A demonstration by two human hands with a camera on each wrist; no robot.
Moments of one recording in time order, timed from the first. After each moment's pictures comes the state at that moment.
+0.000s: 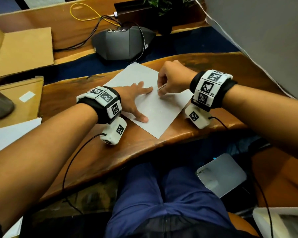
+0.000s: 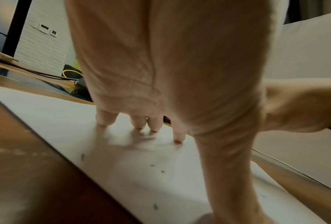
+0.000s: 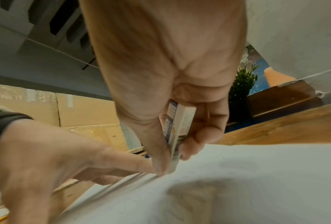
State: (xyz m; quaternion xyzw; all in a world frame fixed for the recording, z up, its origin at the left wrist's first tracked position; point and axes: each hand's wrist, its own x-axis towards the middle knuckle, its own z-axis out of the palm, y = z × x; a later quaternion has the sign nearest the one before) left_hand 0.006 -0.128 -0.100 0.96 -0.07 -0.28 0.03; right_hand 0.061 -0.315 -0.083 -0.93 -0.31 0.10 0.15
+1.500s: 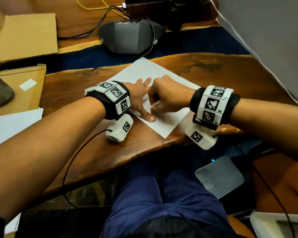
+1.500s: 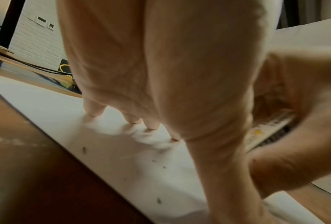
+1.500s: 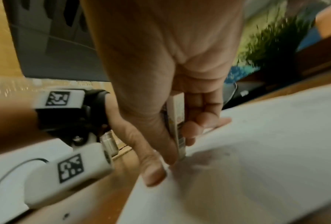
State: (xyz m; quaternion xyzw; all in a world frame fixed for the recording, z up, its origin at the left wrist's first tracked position) left_hand -0.008 -0.135 -0.088 0.96 -0.08 -0.27 0.01; right_hand 0.015 -0.283 -0.088 -0.90 -0.38 0.16 0.11
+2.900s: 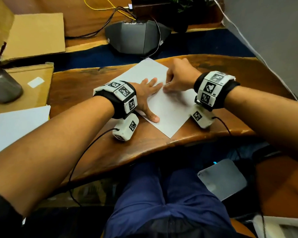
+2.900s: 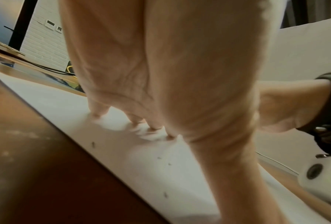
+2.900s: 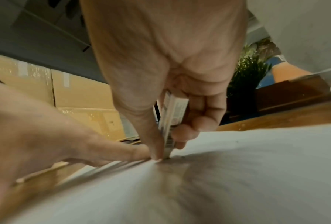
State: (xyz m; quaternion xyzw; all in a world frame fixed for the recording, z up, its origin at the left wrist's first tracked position) left_hand 0.000 -0.126 -0.104 0.96 -0.10 -0.27 -0.01; right_hand 0.065 -0.282 -0.087 -0.95 -0.27 0.07 0.11
